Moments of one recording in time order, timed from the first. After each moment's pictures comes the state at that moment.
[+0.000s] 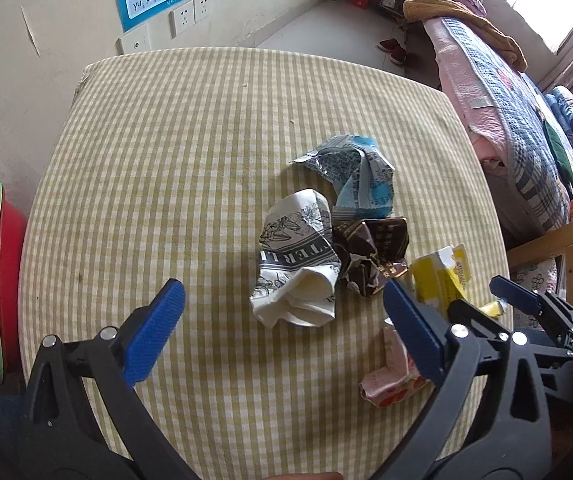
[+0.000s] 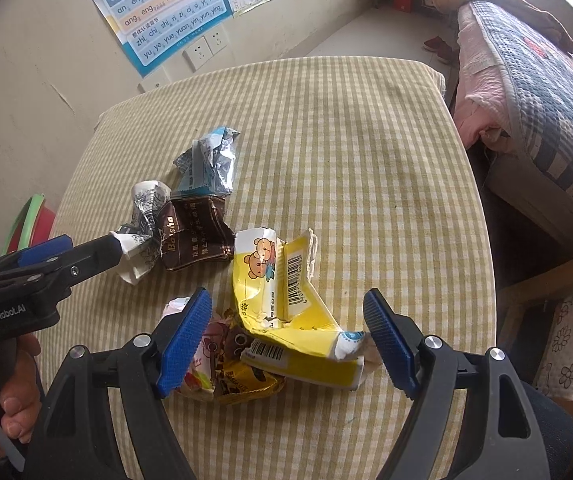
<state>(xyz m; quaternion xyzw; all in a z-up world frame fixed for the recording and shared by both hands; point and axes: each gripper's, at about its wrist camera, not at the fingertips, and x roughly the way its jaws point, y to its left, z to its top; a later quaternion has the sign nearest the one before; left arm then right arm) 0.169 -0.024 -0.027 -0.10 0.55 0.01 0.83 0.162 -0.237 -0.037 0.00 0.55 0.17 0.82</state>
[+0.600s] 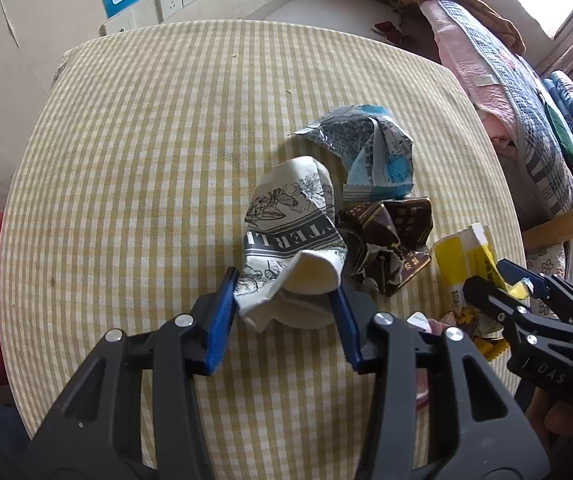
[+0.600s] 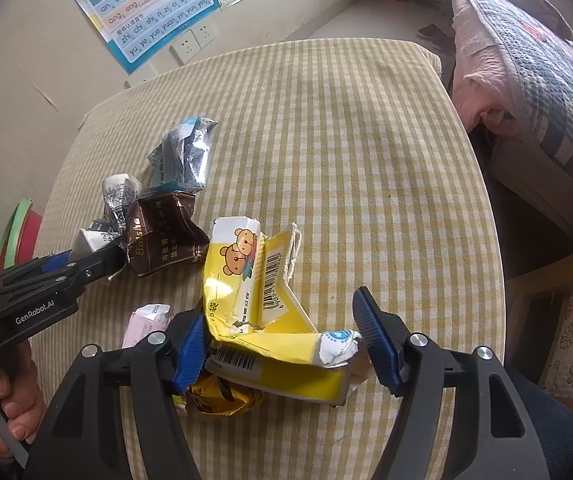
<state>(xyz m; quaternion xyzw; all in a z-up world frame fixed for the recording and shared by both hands) 0.174 -0.024 -0.052 -0.09 0.57 -0.01 0.82 0.172 -0.245 -0.055 0.01 0.56 0.16 0.81</state>
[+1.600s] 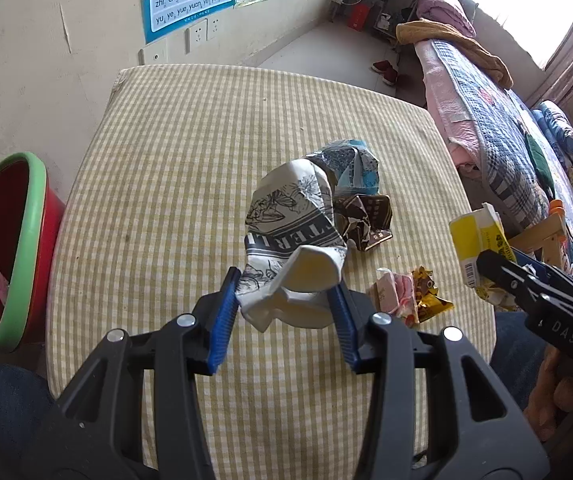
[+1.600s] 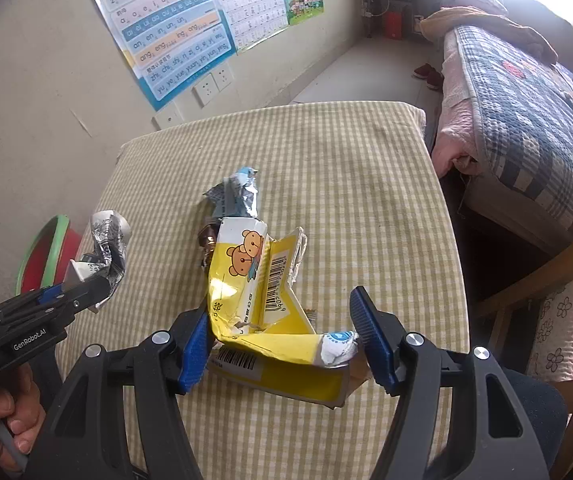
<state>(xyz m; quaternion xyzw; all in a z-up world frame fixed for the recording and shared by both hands) 0.105 0.000 0.015 -0.12 0.51 0.00 0.85 0.120 -0.236 0.020 0.02 0.50 0.17 0.85</state>
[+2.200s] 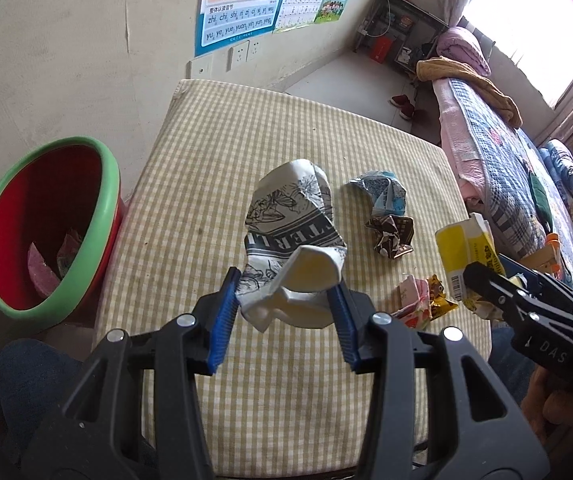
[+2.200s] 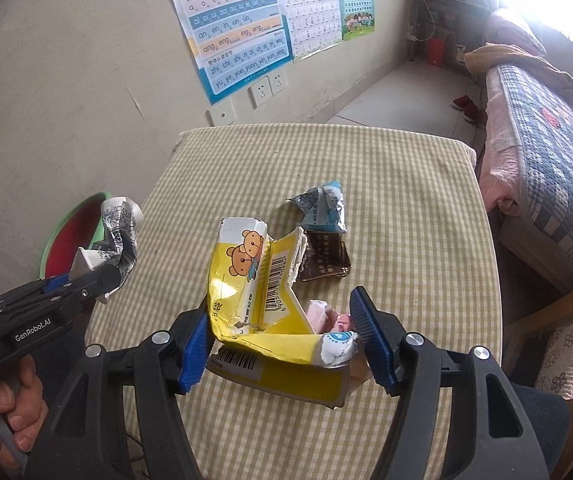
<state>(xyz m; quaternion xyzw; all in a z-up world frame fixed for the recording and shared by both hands) 0.061 0.055 0.042 -0.16 0.48 0.04 0.86 0.093 -0.169 0.048 -0.03 0.47 0.23 0.85</state>
